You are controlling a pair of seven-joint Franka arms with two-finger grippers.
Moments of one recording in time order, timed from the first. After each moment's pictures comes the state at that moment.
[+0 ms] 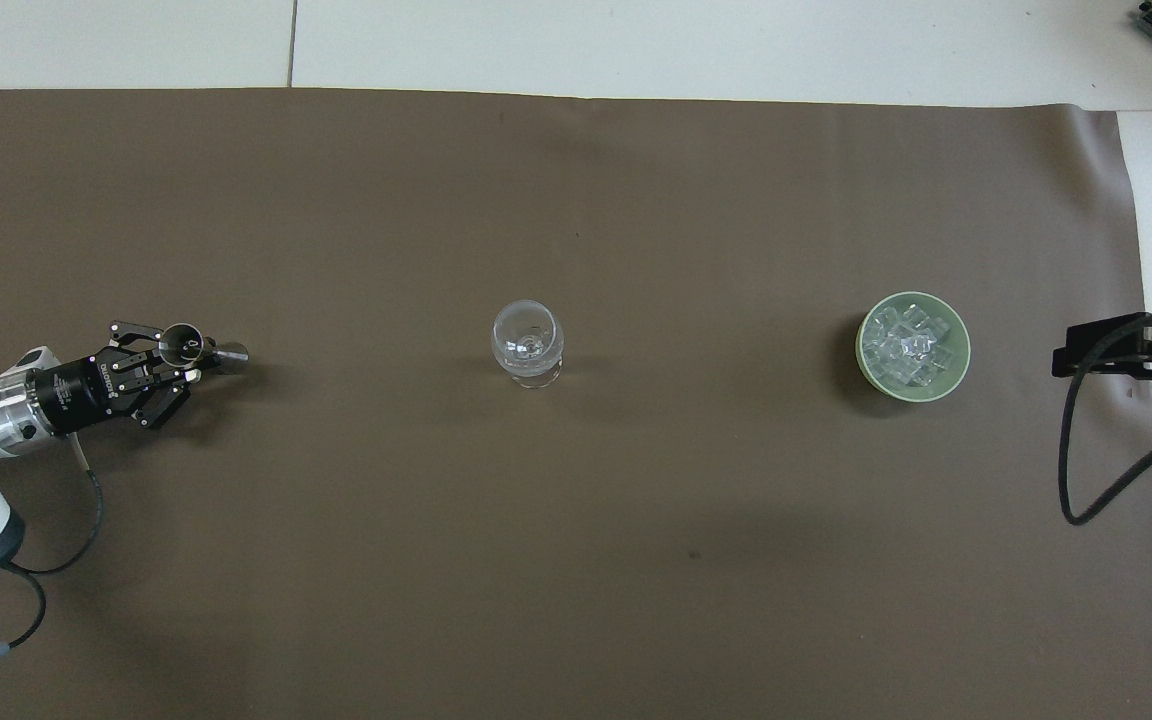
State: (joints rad) left arm 0.34 0.50 0.10 -2.07 -1.42 1.60 -0.53; right arm 0.02 -0.12 -0.06 -1.70 0.02 1.57 0.16
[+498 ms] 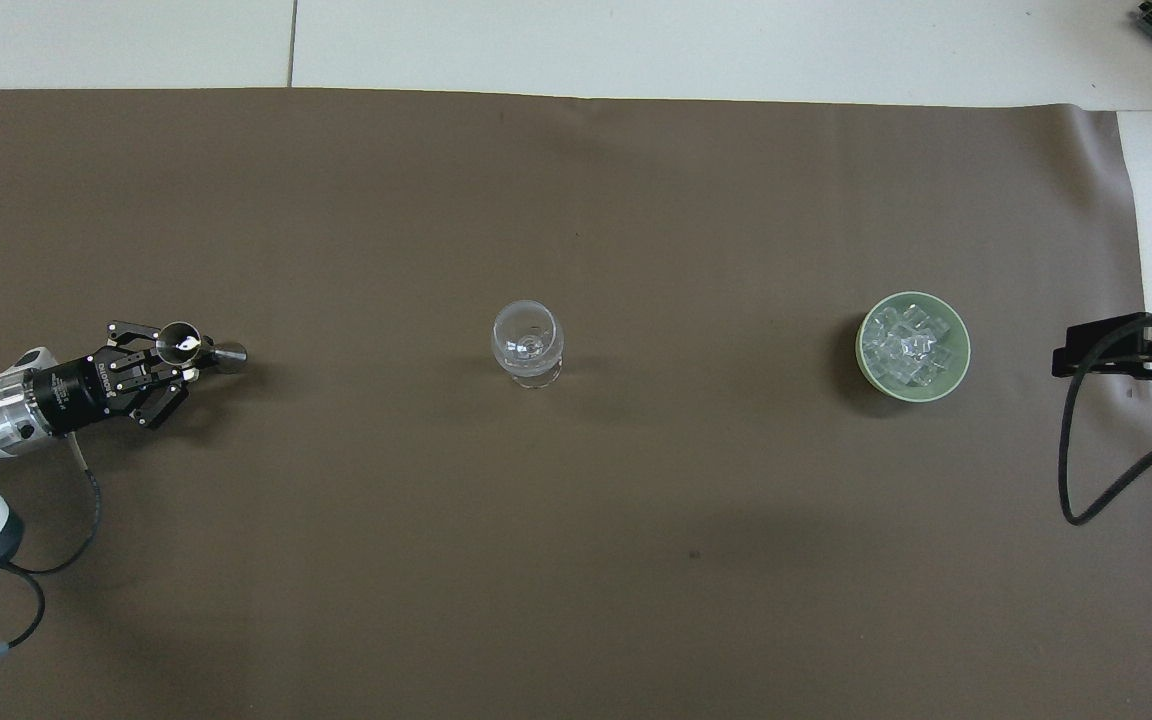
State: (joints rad) left arm 0.34 0.50 0.10 -2.07 -1.43 1.60 -0.54; right arm 0.02 -0.12 -0.06 -1.70 0.02 1.57 0.16
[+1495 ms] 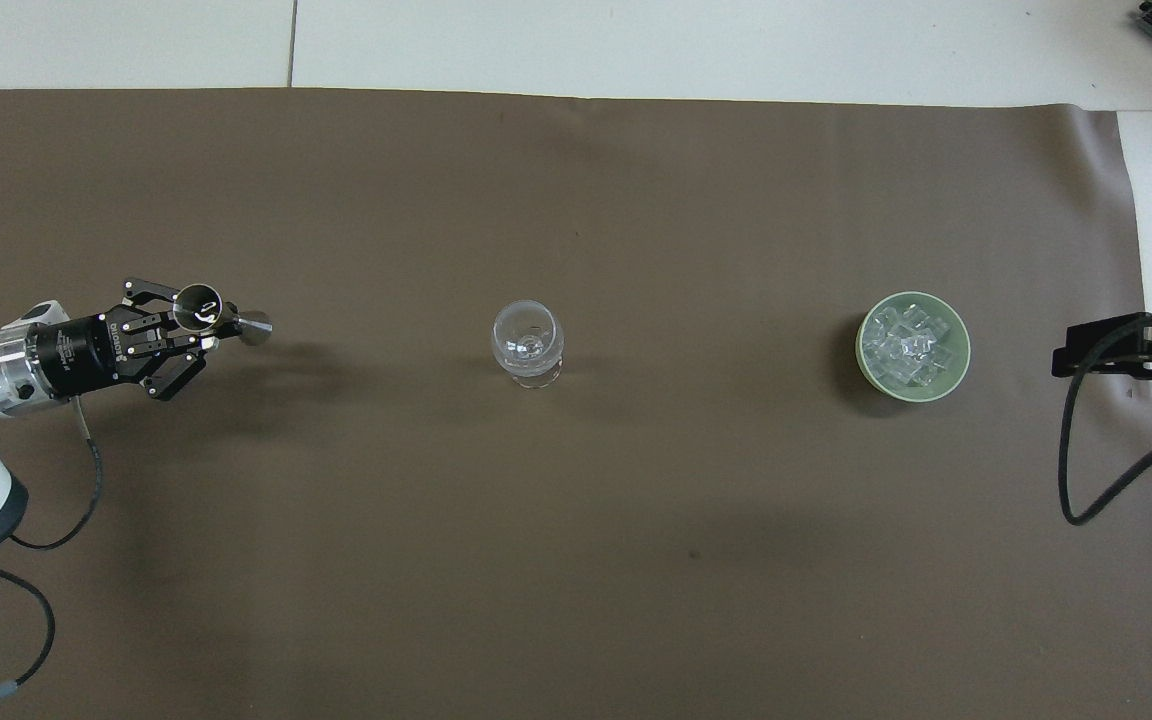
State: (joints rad) left arm 0.22 0.35 0.08 -2.06 -1.46 1.59 -0.71; right arm 0.02 -0.12 -0.06 -1.70 0.02 1.57 0.16
